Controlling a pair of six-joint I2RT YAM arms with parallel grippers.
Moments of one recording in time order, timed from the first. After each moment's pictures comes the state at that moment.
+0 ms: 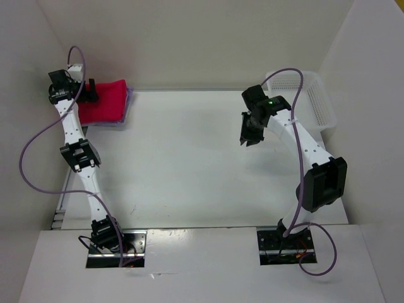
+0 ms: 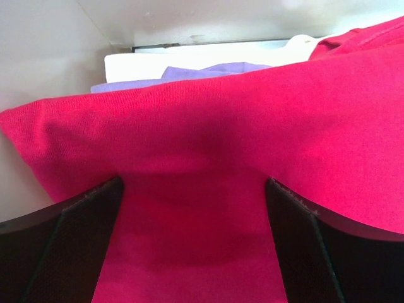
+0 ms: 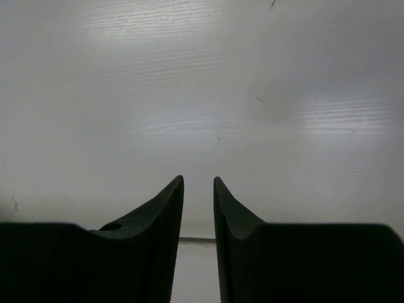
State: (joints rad) left arm 0.45 2.90 3.12 -0.83 0.36 0.28; right arm 0.37 1.64 1.59 -1.13 0.04 0.53
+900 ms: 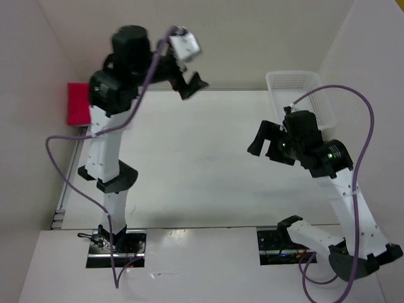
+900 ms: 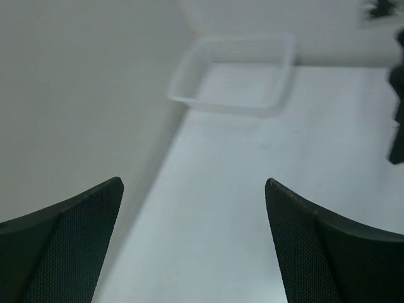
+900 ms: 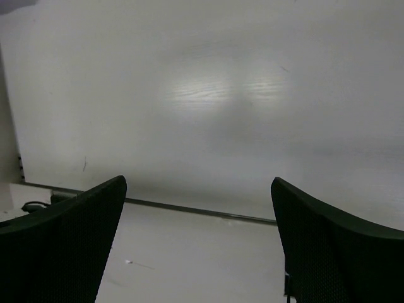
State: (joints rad) left arm -0.49 2.04 3.09 -1.17 0.49 0.47; right arm 0.38 1.04 1.41 -1.14 0.00 0.59
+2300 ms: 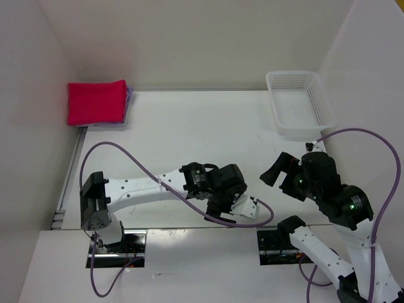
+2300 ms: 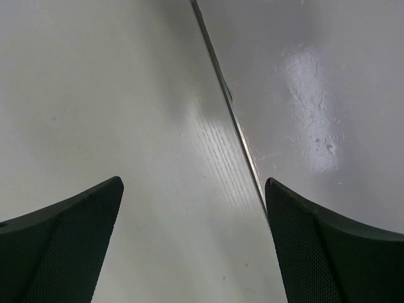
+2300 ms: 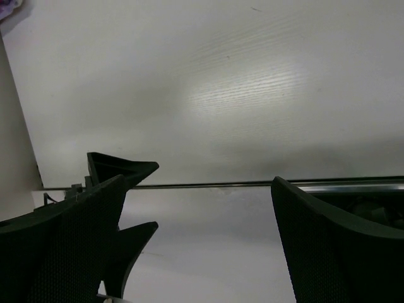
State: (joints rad) left arm -1.26 1.67 1.50 -0.87 0.24 0.59; right arm 0.41 0.63 1.14 -1.26 0.04 0.80
